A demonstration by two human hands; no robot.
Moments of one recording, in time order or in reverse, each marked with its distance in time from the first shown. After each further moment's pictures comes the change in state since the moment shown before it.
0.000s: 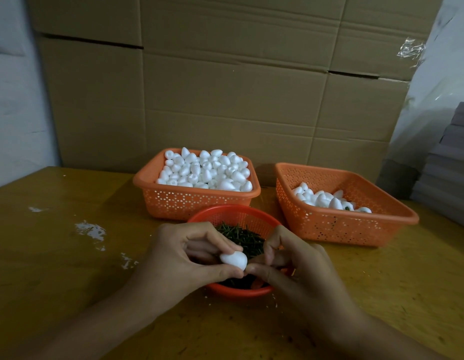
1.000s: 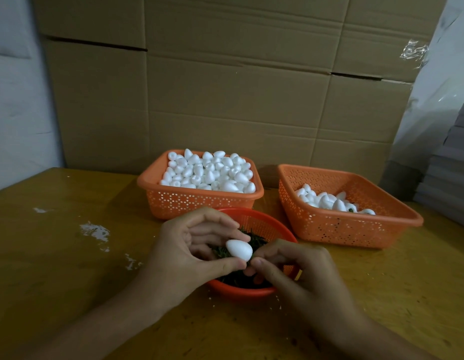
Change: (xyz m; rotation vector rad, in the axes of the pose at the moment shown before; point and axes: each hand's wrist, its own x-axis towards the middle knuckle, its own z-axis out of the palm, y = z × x) left_hand 0.005 0.002 0.000 -0.033 0.034 -0.015; right_hand 0.001 -0.004 0.000 -0.049 -0.021 0.080
